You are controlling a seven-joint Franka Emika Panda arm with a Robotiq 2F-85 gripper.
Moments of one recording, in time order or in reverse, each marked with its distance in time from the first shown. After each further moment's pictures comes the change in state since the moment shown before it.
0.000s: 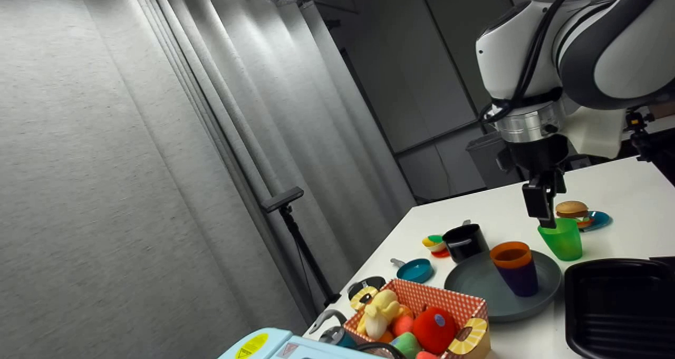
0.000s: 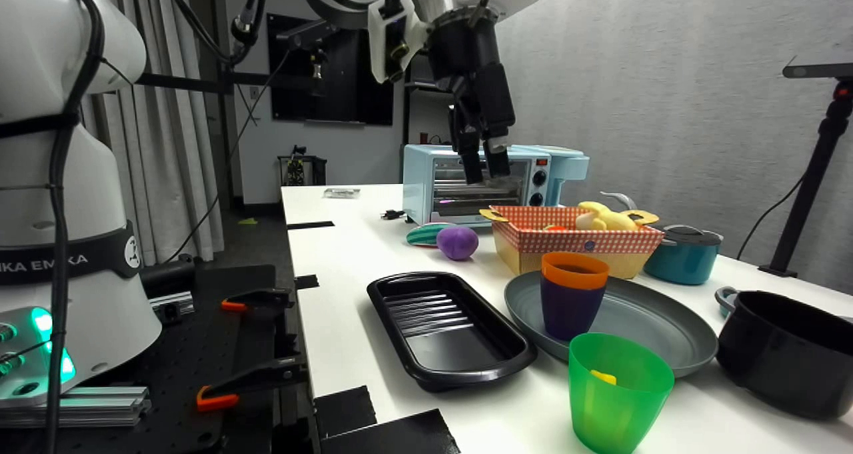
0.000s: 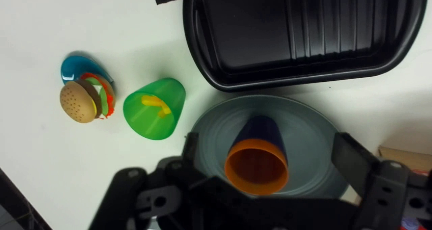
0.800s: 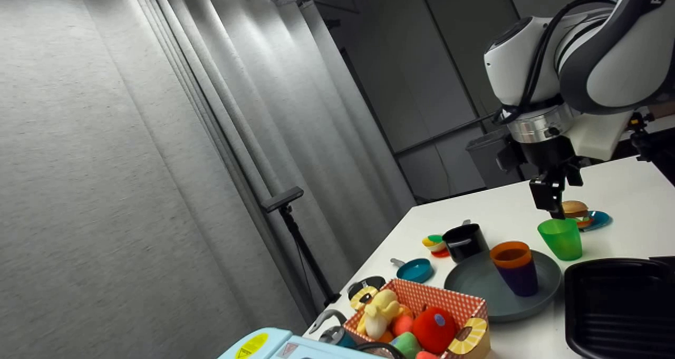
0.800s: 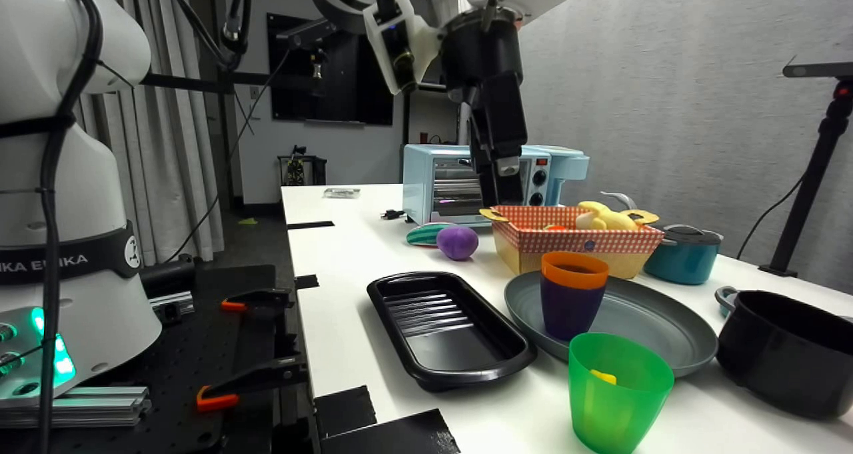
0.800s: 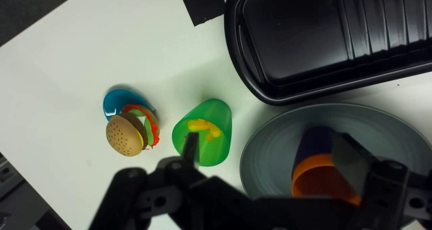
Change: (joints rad) arm -0.067 0.060 -0.056 0.021 -0.073 0.000 0.102
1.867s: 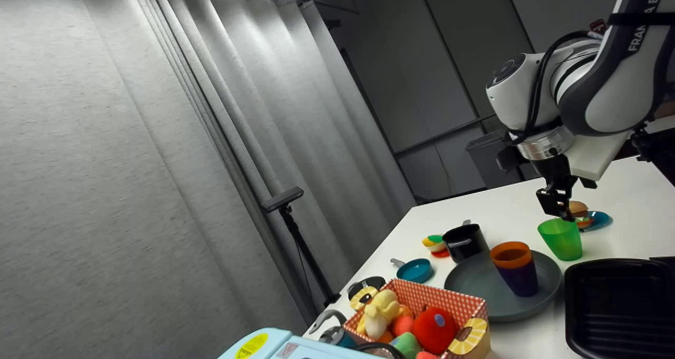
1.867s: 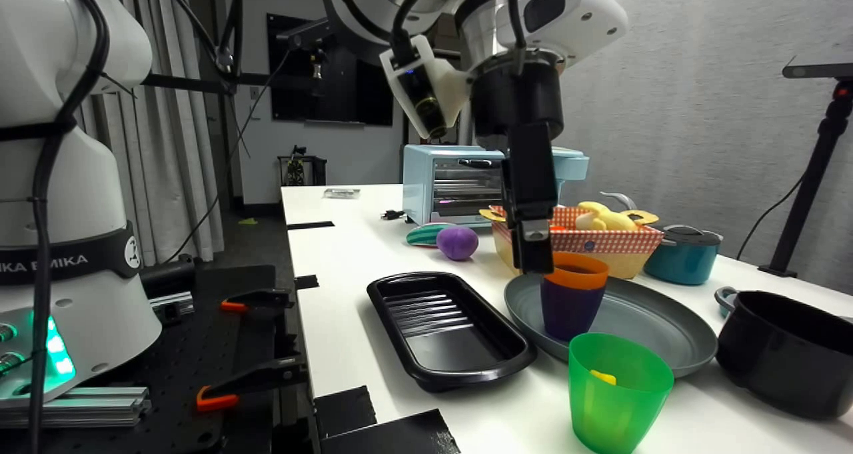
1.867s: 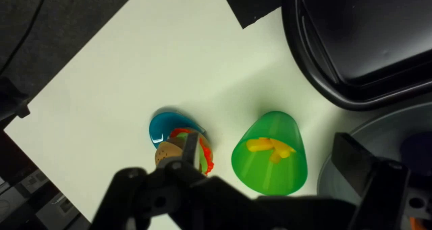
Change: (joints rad) arm -0.019 0.187 -0.101 0.094 -0.193 0.003 0.225
